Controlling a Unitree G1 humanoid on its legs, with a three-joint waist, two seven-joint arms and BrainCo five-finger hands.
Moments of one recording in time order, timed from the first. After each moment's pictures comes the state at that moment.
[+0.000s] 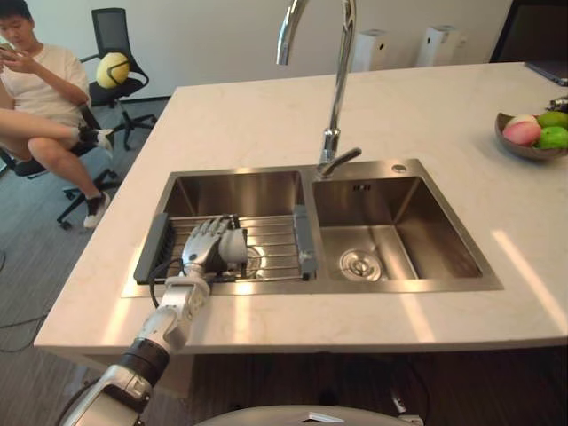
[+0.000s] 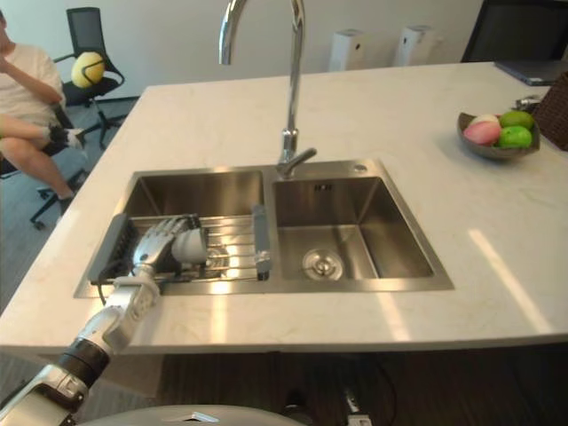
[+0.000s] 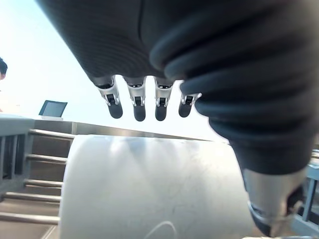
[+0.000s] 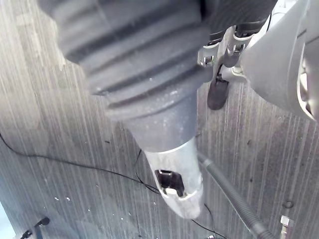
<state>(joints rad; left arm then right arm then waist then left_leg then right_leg) -0.24 0.33 -0.39 0.45 0.89 0.12 0.30 0.13 -0.15 -0.47 1.08 0.92 0.16 0.03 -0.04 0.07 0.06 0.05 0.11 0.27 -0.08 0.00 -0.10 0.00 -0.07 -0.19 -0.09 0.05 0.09</state>
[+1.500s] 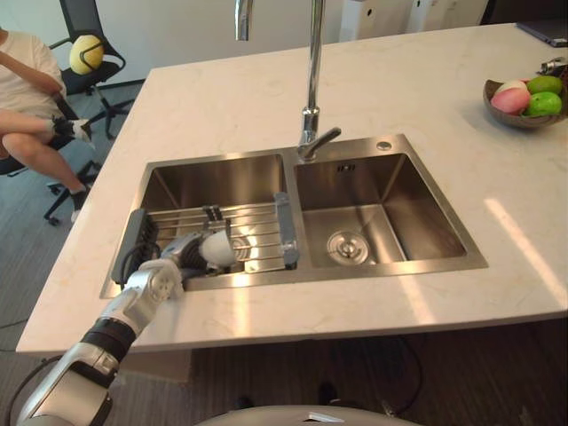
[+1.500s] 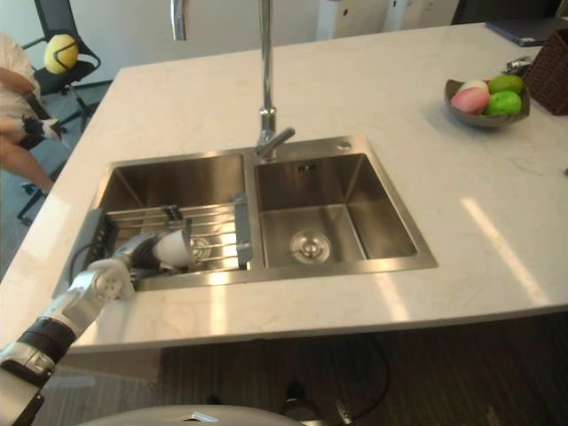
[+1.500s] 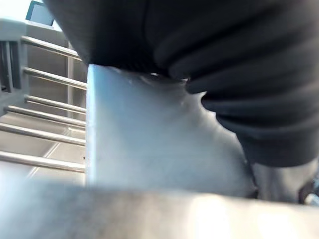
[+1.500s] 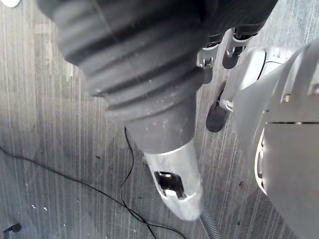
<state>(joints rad) -0.33 0.54 -0.43 0.52 0.51 -0.07 -0.07 0.17 -0.14 -0.32 1.11 0.86 0.04 0.03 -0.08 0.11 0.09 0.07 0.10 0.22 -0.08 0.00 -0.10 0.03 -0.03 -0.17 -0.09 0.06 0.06</state>
